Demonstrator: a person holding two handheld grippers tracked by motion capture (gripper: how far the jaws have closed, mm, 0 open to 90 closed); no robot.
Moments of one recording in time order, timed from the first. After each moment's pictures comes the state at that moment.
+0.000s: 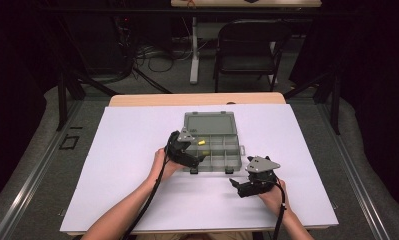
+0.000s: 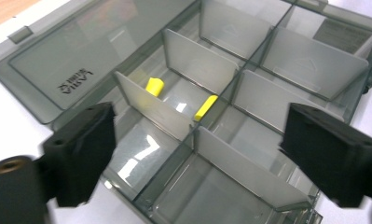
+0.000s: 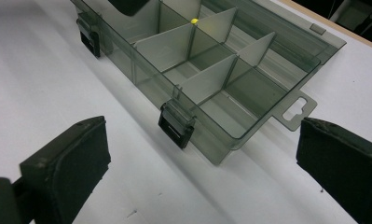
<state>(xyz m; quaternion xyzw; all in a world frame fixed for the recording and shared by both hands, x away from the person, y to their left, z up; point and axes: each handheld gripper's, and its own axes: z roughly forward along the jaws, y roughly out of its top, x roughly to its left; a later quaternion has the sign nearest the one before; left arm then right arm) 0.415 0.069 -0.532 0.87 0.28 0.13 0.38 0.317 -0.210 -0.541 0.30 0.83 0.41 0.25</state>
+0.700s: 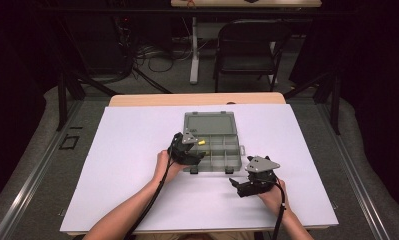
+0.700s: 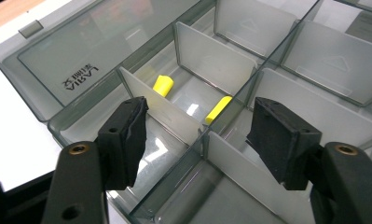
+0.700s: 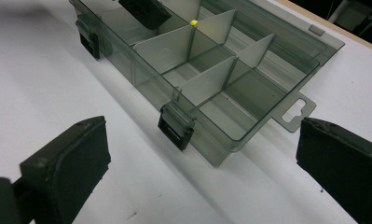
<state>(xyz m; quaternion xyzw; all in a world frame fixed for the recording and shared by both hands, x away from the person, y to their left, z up) 0.416 0.060 -0.544 0.86 0.30 0.16 0.38 0.318 -0.210 -0.541 0.30 0.83 0.41 0.25</state>
